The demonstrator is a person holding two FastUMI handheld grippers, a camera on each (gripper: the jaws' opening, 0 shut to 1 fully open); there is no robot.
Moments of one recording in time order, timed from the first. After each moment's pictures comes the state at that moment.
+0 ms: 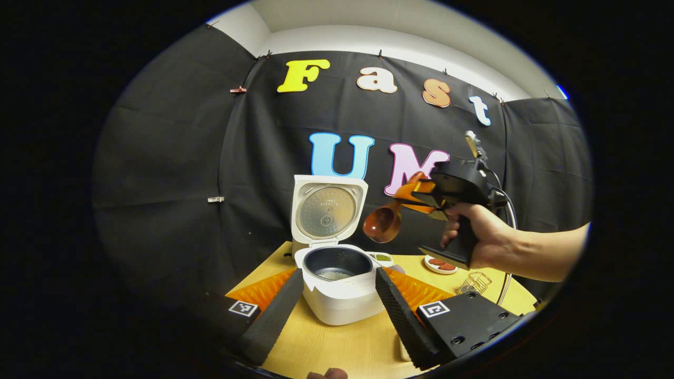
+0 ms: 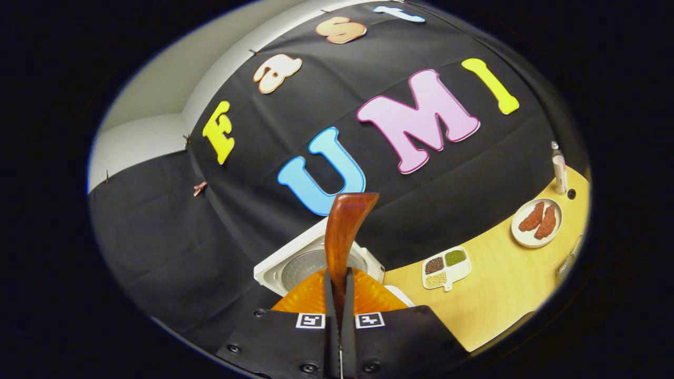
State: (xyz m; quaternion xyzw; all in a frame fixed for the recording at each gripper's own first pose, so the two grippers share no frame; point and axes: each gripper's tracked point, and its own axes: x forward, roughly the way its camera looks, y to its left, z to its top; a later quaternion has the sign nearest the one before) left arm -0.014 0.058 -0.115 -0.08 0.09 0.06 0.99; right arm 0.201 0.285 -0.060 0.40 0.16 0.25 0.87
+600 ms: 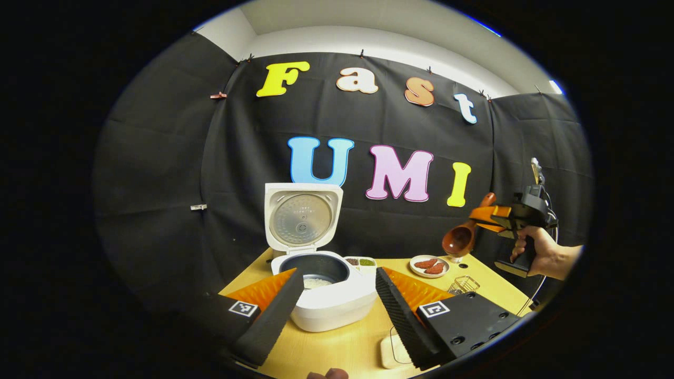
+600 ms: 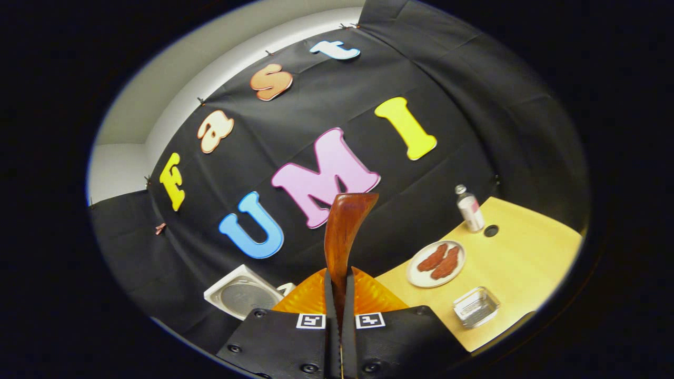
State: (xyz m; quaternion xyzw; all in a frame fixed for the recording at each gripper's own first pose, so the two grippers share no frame) left arm 0.015 0.004 -0.096 -0.07 0.09 0.03 0.99; right arm 0.205 0.009 -0.134 0.40 0.13 0.08 0.91
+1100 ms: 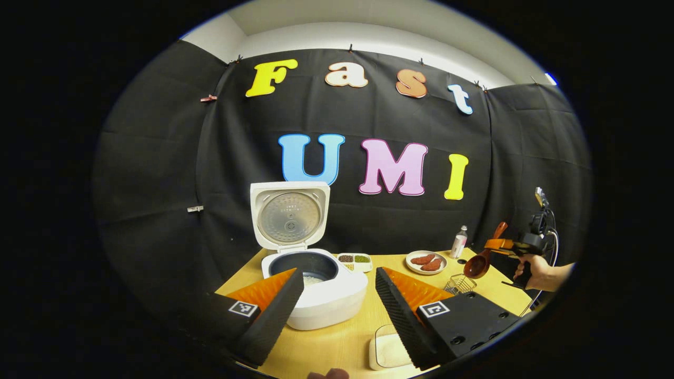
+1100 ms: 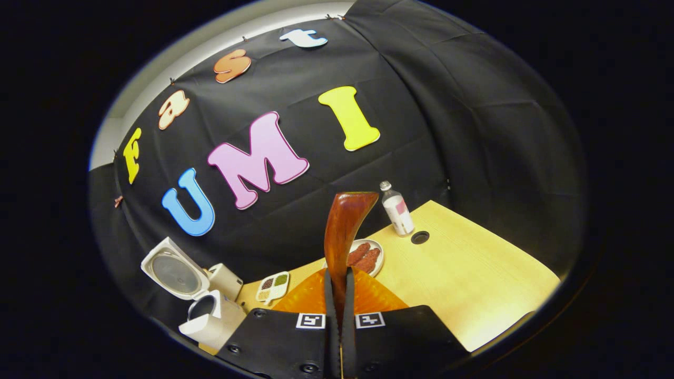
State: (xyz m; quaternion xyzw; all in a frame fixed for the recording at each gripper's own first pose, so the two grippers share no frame) left arm 0.027 -0.037 -0.093 -0.05 0.11 0.03 0.99; right arm 0.218 -0.078 -0.279 0.32 0.20 0.03 0.93
